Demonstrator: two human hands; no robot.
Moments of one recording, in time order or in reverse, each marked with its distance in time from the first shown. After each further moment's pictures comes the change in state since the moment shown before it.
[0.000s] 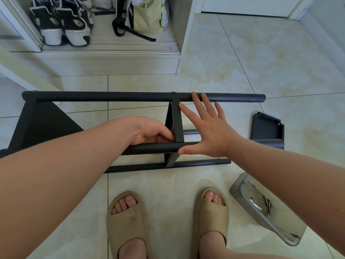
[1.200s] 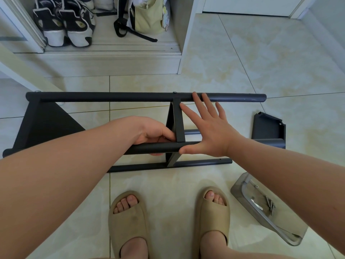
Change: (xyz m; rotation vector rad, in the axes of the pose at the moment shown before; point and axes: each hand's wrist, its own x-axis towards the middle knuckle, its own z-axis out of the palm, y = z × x) left_hand 0.004 -0.001 0.001 0.016 -0.018 -0.033; right_hand 0.000 -0.001 -0.001 0.004 -0.009 -0.003
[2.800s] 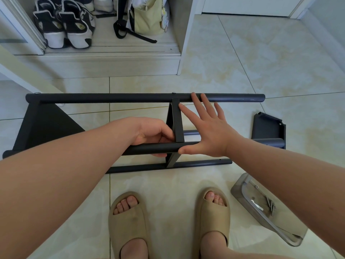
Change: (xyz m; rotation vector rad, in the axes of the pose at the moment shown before) left_hand -0.002 -0.001 0.000 -0.057 -0.046 0.069; right_hand 0.001 0.001 0.001 0.000 0.002 -0.002
